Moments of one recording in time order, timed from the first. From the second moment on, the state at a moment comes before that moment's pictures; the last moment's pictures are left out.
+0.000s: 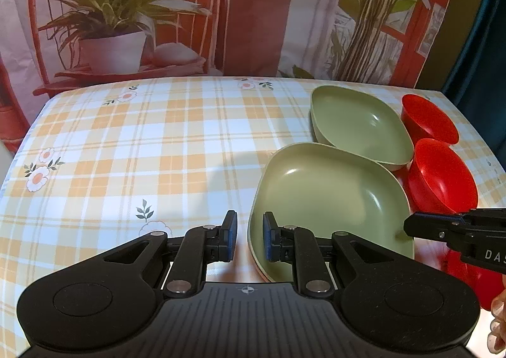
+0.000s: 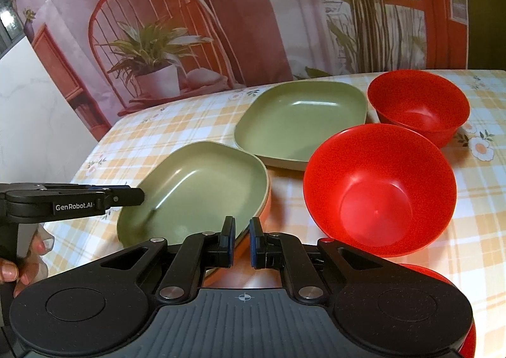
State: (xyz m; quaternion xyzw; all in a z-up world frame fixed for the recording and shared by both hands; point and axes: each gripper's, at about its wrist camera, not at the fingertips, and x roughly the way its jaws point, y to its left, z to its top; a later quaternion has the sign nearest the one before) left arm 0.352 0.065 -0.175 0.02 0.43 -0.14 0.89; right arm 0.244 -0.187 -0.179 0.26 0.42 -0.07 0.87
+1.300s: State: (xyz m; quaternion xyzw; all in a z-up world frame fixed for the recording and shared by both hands) left arm 0.457 -0.050 -0.133 0.10 0.39 -0.20 0.90; right arm 0.313 -0.313 -0.173 0.26 0.46 -0.14 0.84
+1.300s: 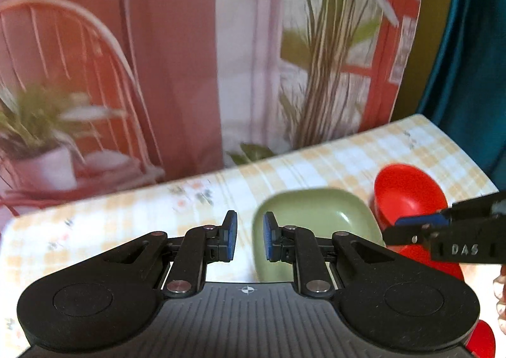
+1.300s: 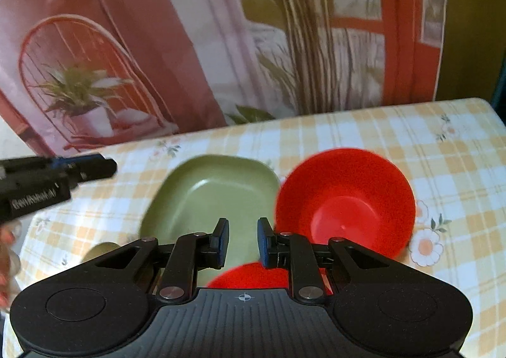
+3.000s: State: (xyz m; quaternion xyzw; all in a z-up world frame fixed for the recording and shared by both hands) left arm 0.444 0.015 -0.132 0.05 0.42 -0.19 0.89; right arm 0.323 -0.271 -0.143 0.27 0.44 -0.12 0.85
